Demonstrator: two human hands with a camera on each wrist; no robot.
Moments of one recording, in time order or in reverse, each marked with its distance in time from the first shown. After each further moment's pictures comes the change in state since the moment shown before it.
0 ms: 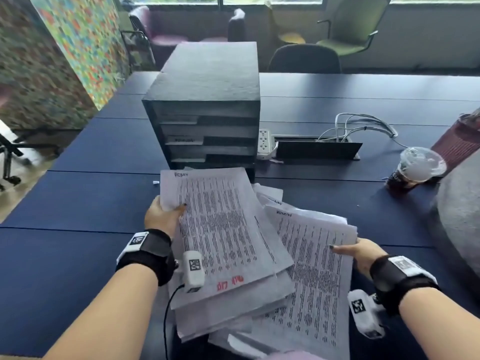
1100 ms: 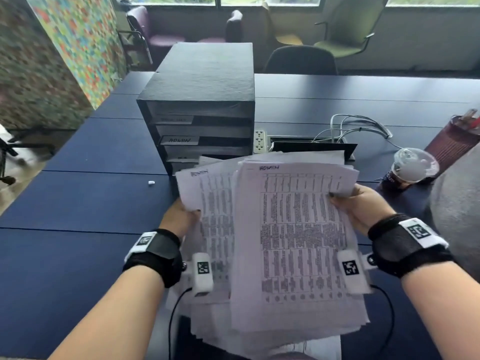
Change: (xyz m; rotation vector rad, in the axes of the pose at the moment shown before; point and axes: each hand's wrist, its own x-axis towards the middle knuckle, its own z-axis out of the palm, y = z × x) left_hand -0.019 0.009 0.026 -0.030 -0.346 -0.013; right_hand -0.038 -0.104 0.028 0.098 -0.172 -0.389
